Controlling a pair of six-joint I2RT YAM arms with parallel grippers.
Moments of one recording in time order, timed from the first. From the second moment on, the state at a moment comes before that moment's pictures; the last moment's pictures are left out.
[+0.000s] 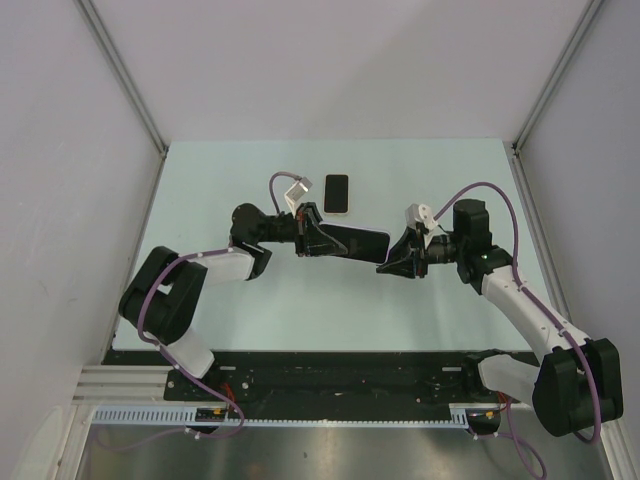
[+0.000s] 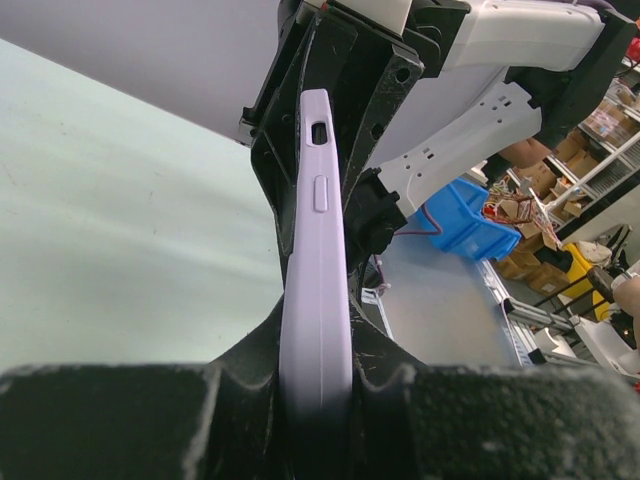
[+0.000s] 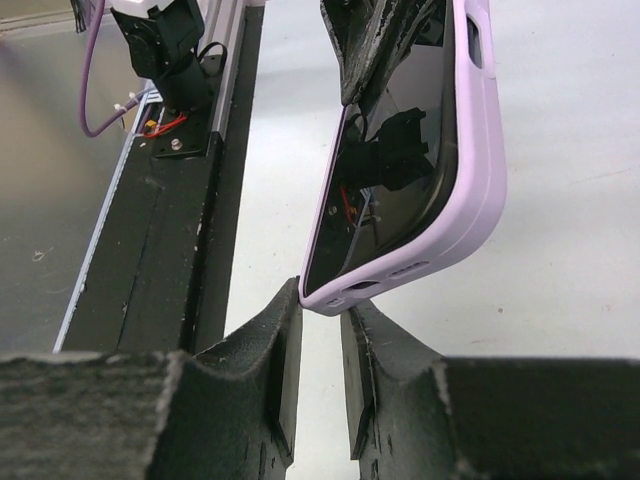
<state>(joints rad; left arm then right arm) -0.48 1.65 0.76 1.28 1.19 -0.95 0.26 1.13 0.74 -0.08 -1.29 -0.36</state>
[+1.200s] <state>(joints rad) -0.48 1.65 0.78 1.28 1.21 -0.94 0.26 1.12 0.73 -0.08 -1.27 -0.49</state>
